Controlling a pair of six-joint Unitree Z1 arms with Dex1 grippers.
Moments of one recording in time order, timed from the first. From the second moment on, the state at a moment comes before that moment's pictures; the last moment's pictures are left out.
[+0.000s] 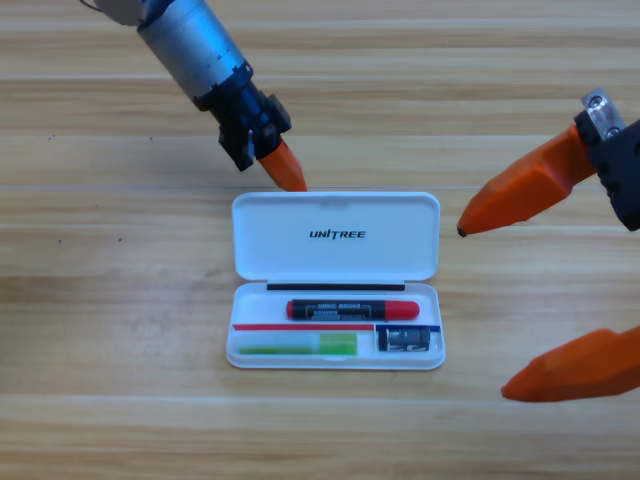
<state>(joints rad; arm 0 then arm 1) -0.41 2.48 -2.24 1.22 -0.58 0.91 0.99 1.40 -1.25 0.67 0.42 -0.53</state>
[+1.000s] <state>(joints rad) -0.43 2.37 -2.07 1.26 -0.61 0.91 0.99 1.40 -1.25 0.67 0.42 -0.52</state>
